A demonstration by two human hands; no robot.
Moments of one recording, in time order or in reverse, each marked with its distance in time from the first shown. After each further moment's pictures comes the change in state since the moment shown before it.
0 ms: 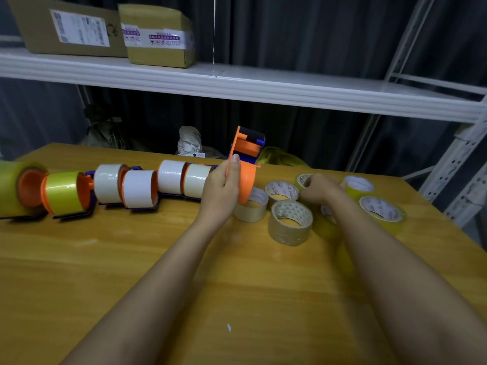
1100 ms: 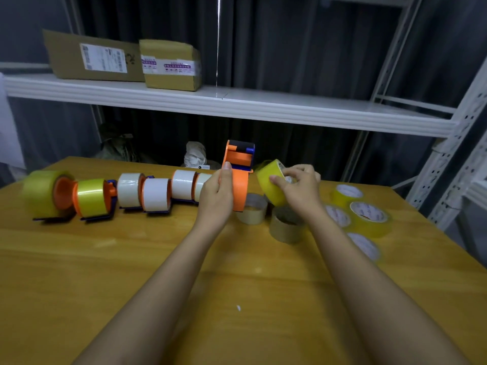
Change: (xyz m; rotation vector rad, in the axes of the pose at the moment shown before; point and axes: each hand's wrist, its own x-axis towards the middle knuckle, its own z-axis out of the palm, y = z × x) left_hand -0.031 0.035 -0.029 -0.091 0.062 -0.117; right_hand -0.088 -0.050 -0.008 0.895 0.439 -0.262
